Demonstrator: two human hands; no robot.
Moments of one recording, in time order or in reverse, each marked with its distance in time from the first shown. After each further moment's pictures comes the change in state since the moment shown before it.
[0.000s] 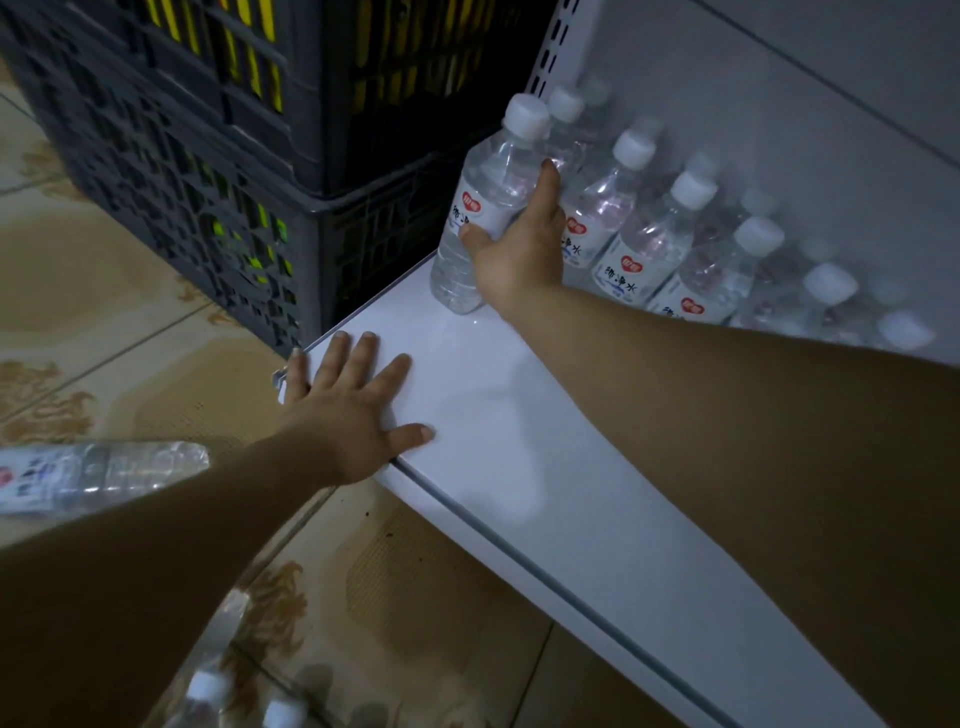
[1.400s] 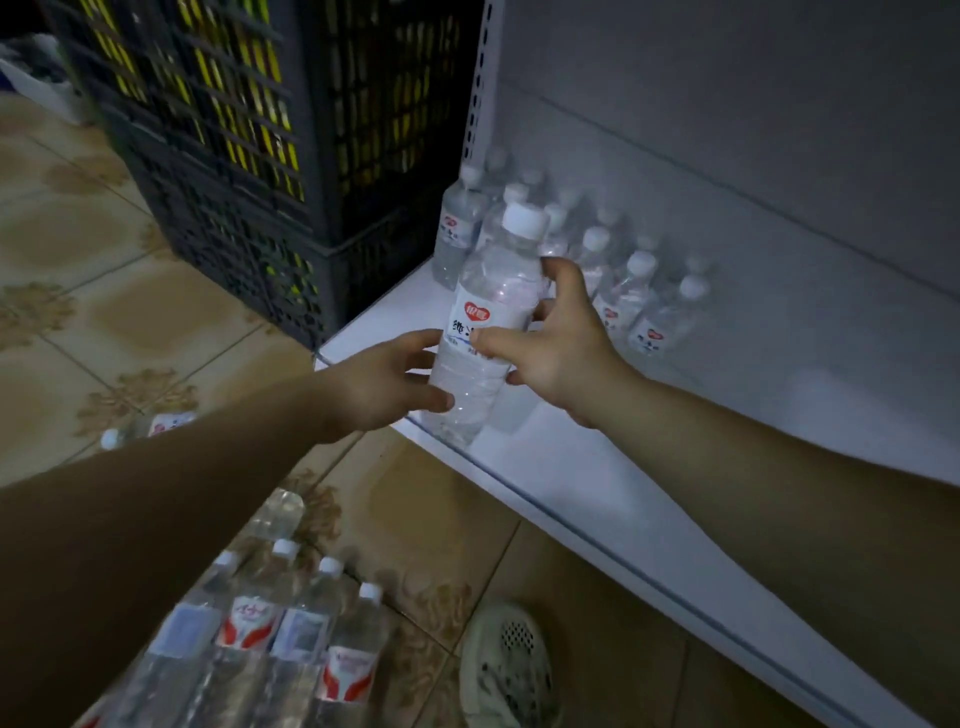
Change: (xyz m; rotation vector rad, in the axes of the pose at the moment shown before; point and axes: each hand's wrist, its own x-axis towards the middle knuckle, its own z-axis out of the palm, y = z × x) left_hand -0.158 0.101 -0.131 -1.075 -0.232 0.122; right_hand -0.181 -0.050 -0.195 0.281 -0.283 0.095
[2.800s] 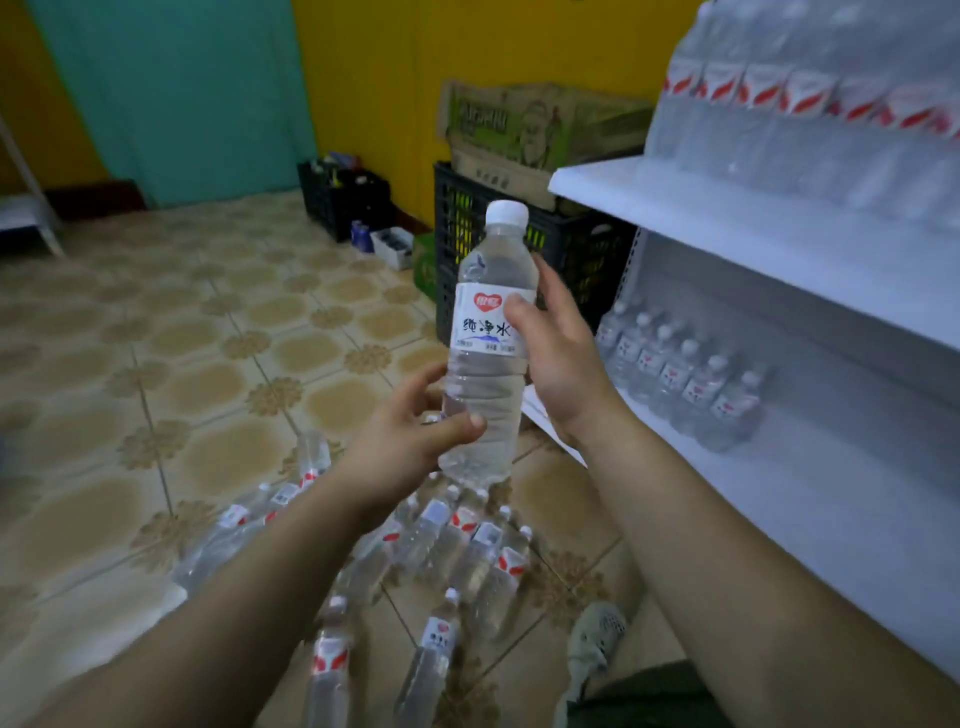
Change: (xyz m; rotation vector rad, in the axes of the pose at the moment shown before) left_hand -0.475 0.100 0.095 -0.357 0.645 0.238; right_hand -0.346 -0.233 0.053 0.457 -0.338 -0.406
